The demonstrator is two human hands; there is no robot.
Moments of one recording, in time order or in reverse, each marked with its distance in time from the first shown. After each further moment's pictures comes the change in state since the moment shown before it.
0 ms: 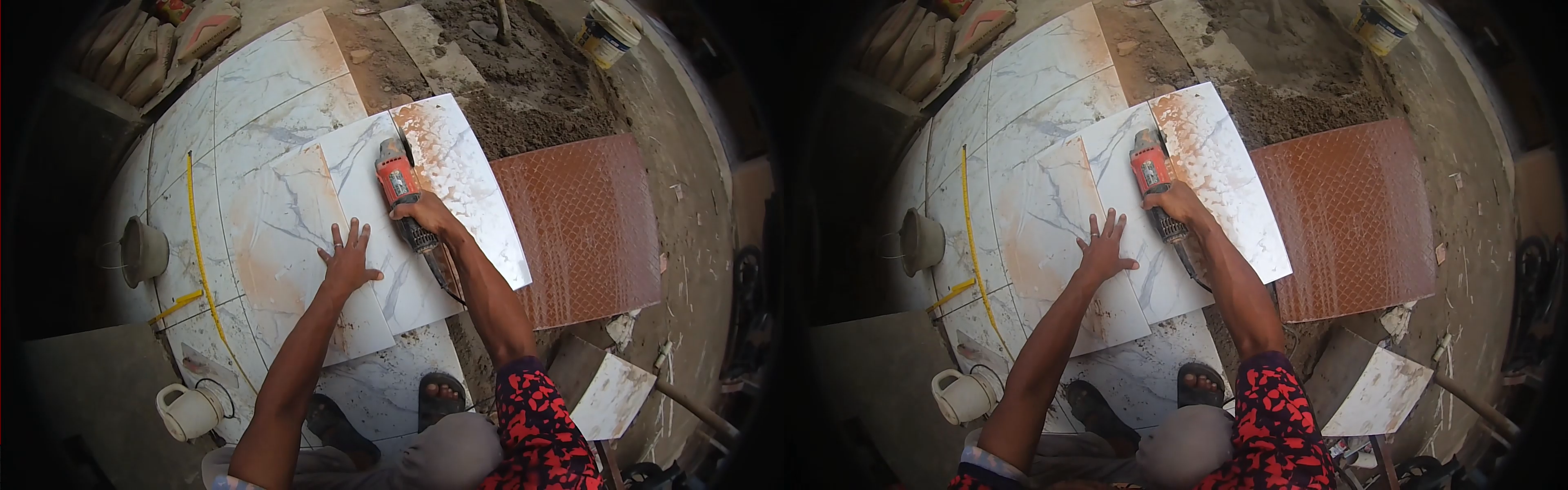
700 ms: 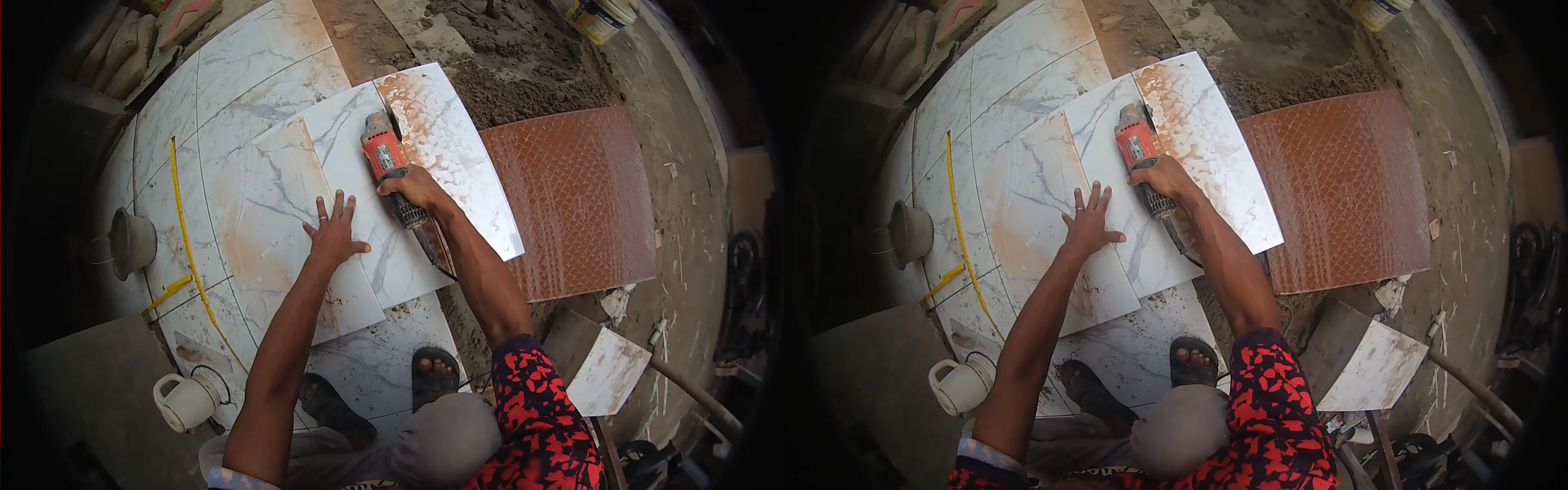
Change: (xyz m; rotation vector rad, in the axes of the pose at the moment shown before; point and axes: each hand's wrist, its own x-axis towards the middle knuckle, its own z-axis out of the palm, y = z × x) left_hand 0.000 0.002 -0.002 -0.001 0.011 0.002; right_hand -0.011 0.003 0.000 -0.003 -0.014 0.017
